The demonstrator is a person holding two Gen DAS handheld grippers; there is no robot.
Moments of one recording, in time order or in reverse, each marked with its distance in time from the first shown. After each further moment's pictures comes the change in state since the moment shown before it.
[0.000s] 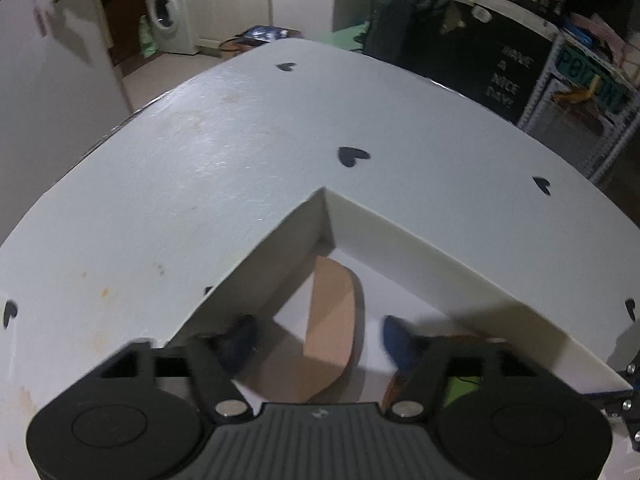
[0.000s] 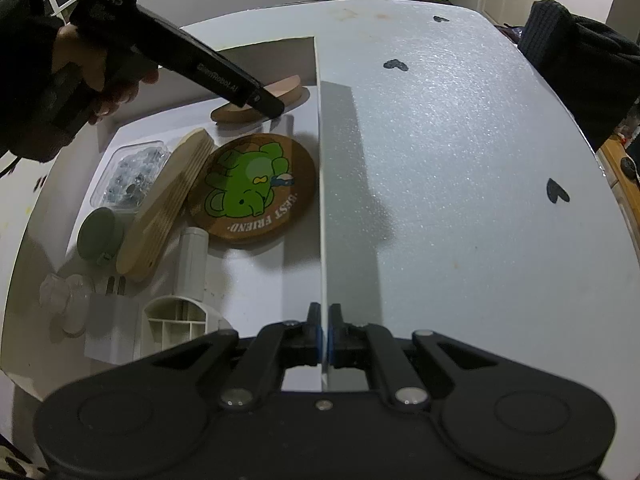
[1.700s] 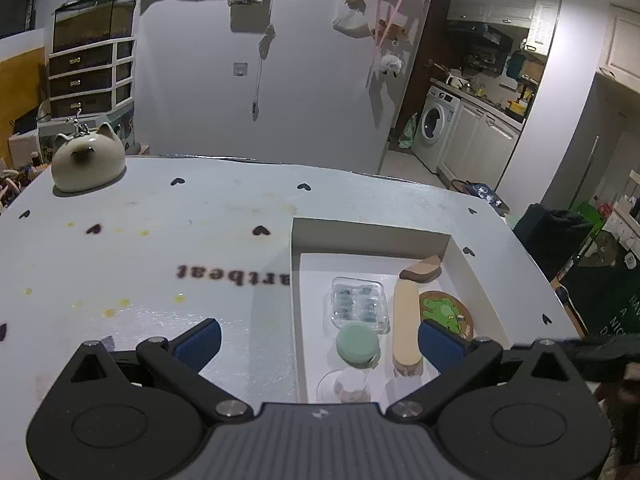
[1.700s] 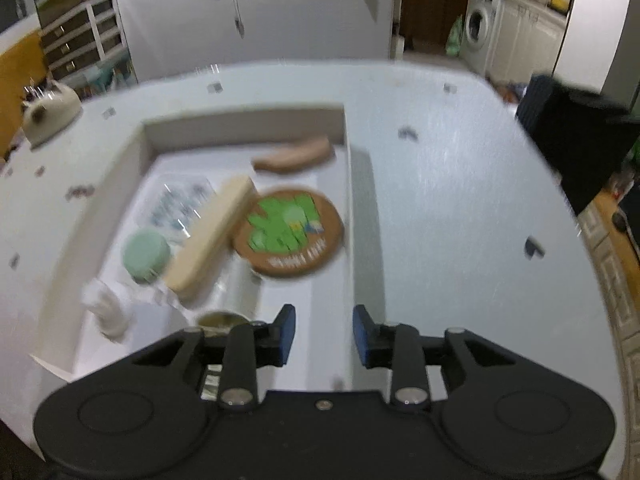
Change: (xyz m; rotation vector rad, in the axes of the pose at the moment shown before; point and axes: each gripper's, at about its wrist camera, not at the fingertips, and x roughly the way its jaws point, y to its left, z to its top) left arm -0.283 -0.113 -0.232 -0.735 -0.389 0.442; right arm -0.076 0.033 -0.010 -0.092 -0.203 -0.015
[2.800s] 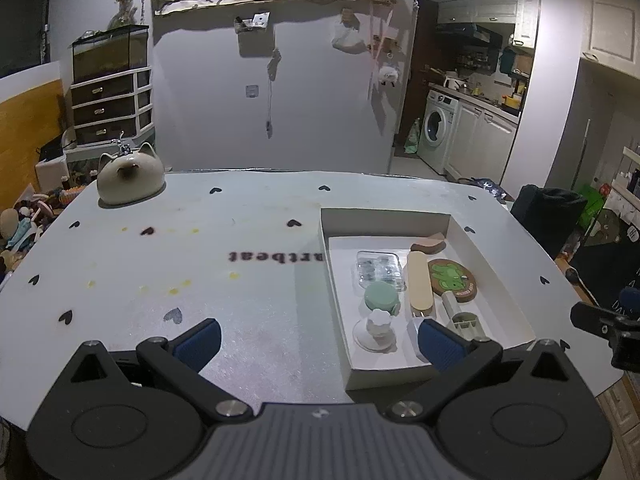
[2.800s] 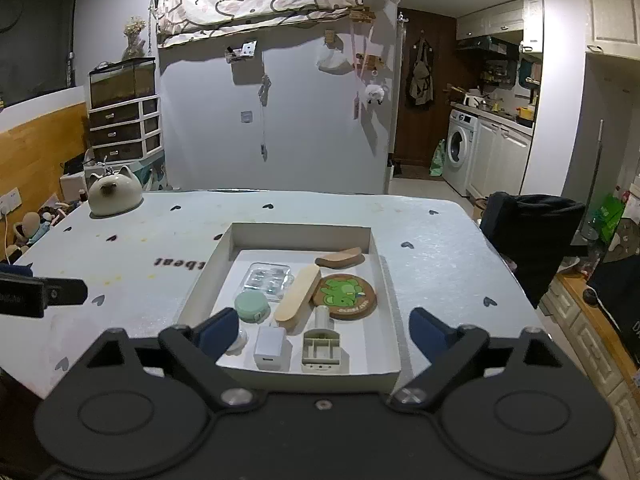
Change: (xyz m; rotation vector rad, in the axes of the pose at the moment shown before) left arm -0.093 0.015 -0.053 0.075 -0.045 0.053; right arm -0.163 0.074 -0.082 -0.019 -0.360 -0.045
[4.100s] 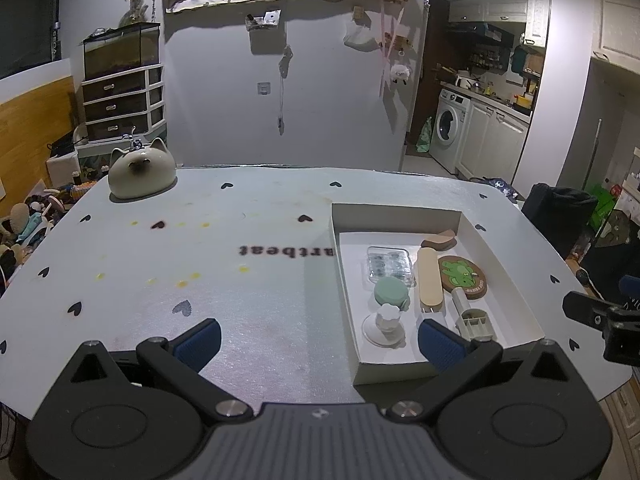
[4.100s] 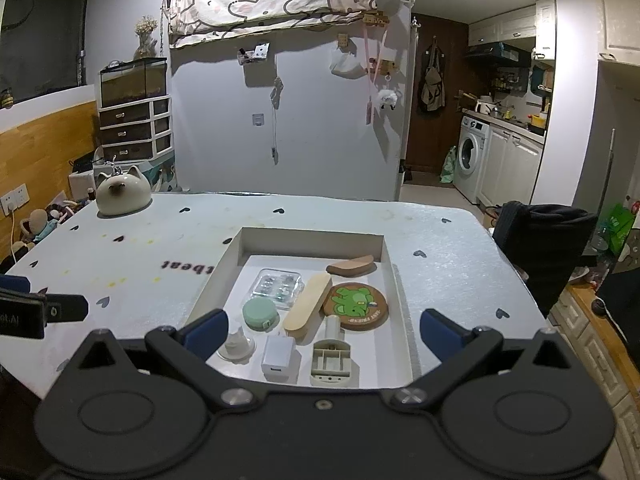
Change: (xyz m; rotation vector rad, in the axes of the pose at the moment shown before) left arm 0.000 -0.001 -0.005 -0.010 0.005 0.039; right arm 0.010 0.008 0.001 -0.027 -0.014 0.026
